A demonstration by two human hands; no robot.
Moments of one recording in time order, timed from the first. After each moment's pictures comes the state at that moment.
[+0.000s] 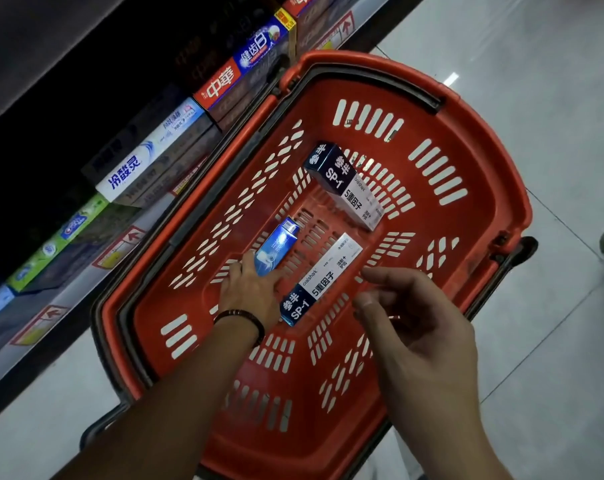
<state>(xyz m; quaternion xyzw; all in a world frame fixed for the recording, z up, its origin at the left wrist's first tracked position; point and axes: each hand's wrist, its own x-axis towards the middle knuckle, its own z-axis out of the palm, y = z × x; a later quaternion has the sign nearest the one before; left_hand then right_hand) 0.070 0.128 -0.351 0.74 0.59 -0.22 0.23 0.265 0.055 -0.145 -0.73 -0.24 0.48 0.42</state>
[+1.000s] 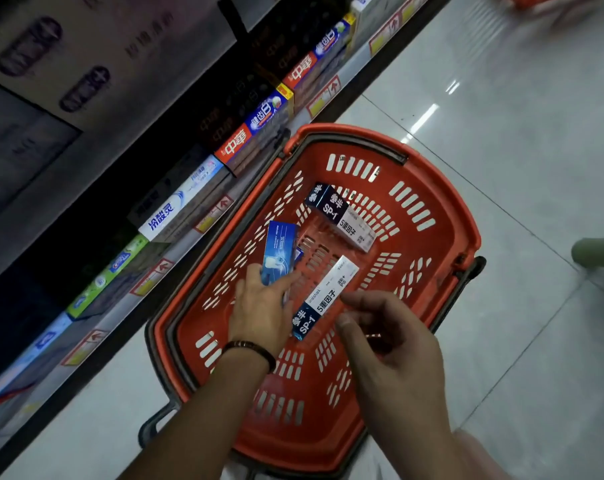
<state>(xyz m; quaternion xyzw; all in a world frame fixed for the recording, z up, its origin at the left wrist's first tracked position) 0.090 0.138 -0.234 0.71 0.64 -0.08 0.28 0.249 0.061 -0.088 -0.72 -0.19 0.51 0.42</state>
